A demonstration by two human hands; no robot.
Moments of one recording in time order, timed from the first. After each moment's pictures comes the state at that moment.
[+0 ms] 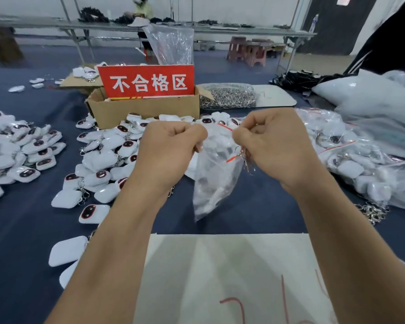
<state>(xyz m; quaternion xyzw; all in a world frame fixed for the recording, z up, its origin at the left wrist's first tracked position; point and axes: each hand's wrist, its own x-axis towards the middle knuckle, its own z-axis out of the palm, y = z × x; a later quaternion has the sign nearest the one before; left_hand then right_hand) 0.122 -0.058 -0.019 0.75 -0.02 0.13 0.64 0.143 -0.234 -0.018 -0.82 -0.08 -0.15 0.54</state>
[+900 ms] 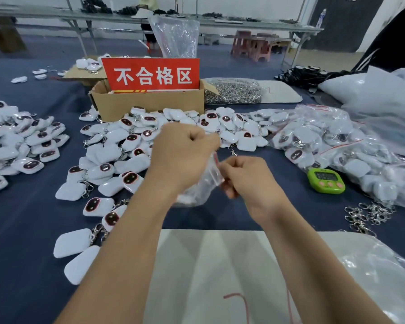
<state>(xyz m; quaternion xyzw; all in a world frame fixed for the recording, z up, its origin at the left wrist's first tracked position) 0.132 -0.060 -0.042 0.82 -0.04 0.15 0.55 0.138 -0.205 -0.091 -0.75 0.04 0.04 0.66</state>
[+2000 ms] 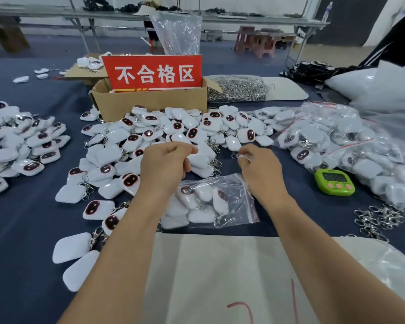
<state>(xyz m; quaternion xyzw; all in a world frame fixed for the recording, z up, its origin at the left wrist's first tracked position) 0.155 -0.036 -0.088 0.73 0.09 0.10 0.67 0.205 -0.240 -0.139 -0.93 0.01 -0.14 0.33</state>
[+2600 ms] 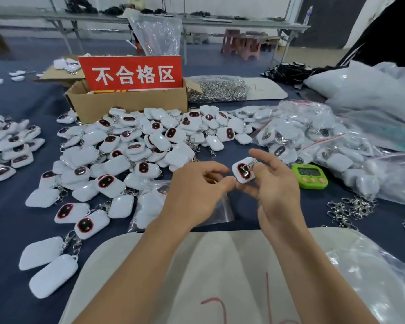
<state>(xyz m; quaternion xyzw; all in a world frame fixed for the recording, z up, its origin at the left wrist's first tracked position) 0.130 -0.113 -0.109 0.84 -0.08 0.07 0.54 0.120 -0.259 -0.110 -0.60 0.12 -0.15 0.77</state>
